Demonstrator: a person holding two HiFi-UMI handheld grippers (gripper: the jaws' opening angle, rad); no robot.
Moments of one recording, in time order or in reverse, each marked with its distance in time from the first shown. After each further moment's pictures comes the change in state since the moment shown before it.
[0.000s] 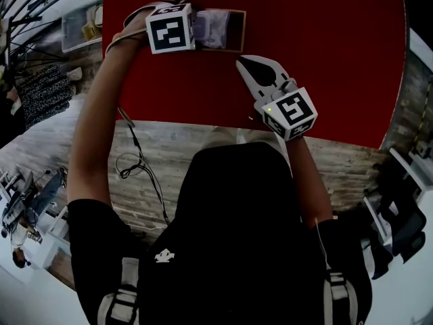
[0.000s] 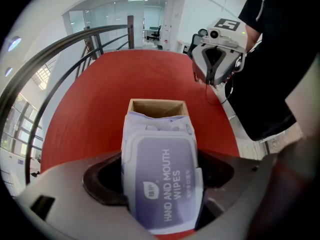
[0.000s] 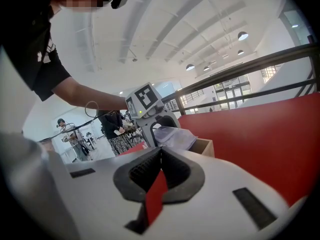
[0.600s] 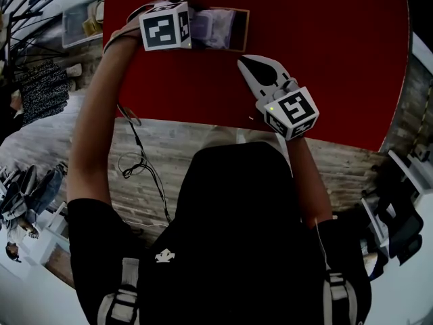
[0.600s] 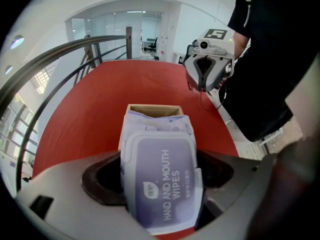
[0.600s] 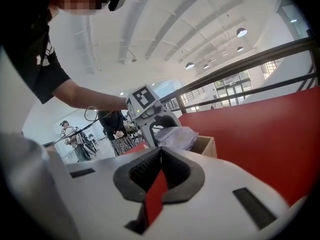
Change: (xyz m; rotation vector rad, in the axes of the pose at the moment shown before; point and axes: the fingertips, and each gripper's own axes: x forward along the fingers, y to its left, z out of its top) left arm 0.005 -0.002 0.016 0.016 -0.116 -0.023; right arm -0.007 -0.008 -0.007 0.022 0.007 0.022
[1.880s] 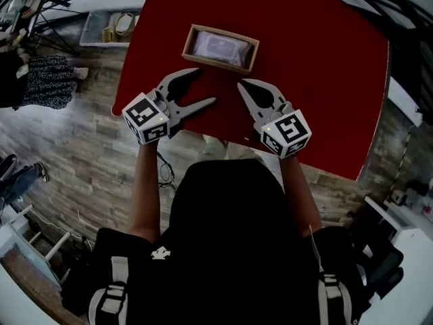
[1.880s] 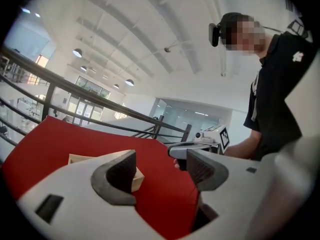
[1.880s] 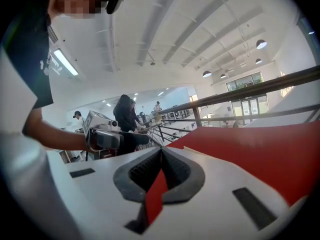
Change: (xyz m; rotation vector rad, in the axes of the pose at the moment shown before) left arm -0.154 -0.140 0.060 -0.716 -1.156 0.478; right arm -0.029 0.083 0.052 -0.171 -0.052 0.100
